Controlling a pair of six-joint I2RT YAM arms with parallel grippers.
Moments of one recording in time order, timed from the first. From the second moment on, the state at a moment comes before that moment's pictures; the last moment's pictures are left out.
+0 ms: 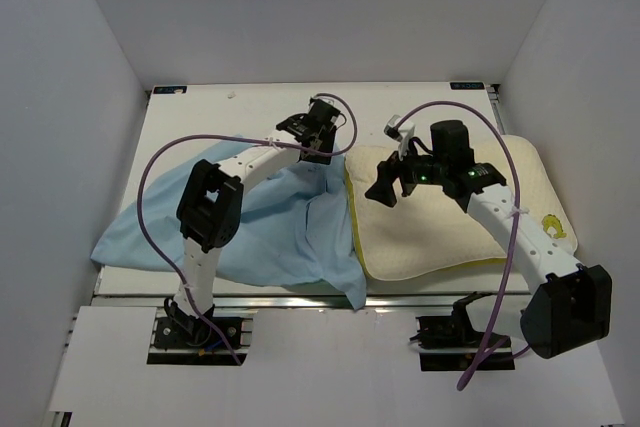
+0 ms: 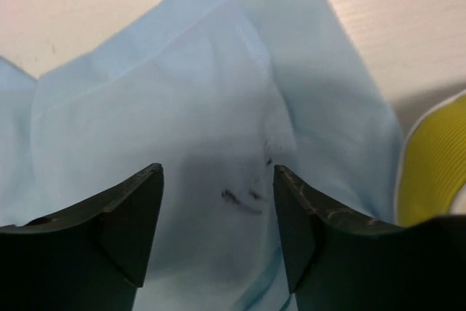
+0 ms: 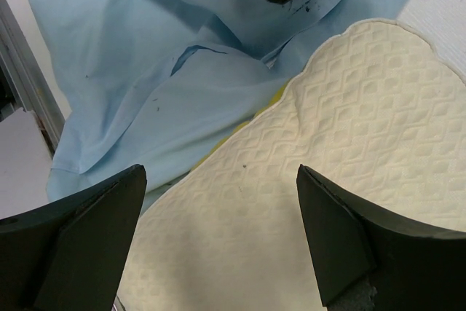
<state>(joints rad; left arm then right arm) -0.64 2.06 1.69 -0.58 -0.38 -0.30 0.36 1.23 1.01 -0.42 -0.68 -0.22</state>
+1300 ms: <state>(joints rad) -0.62 2.01 1.75 -0.63 -0.29 -0.28 0.31 1.20 0.98 -0.43 -0.70 -0.22</state>
